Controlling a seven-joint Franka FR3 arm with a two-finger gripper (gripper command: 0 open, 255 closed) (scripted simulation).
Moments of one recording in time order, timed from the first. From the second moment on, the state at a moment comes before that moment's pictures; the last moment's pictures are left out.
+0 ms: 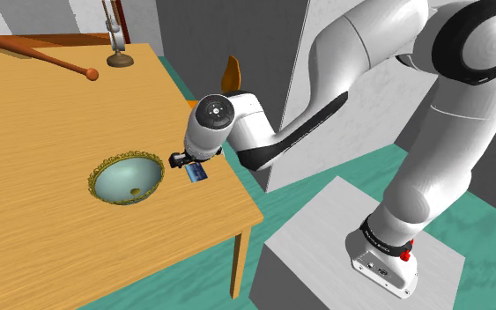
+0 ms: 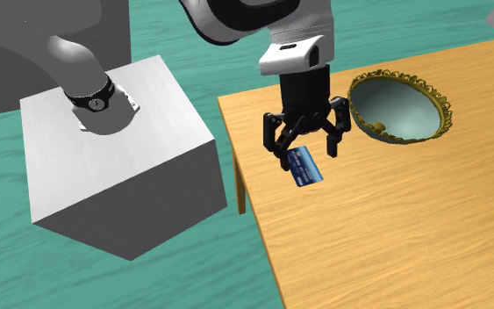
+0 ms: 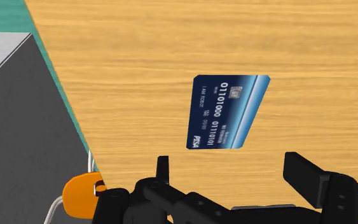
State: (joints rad) arm -0.20 0.23 0.87 -2.17 -1.06 2.43 1.66
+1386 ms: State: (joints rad) arm -0.18 0.31 0.83 -2.13 -1.15 2.43 1.70
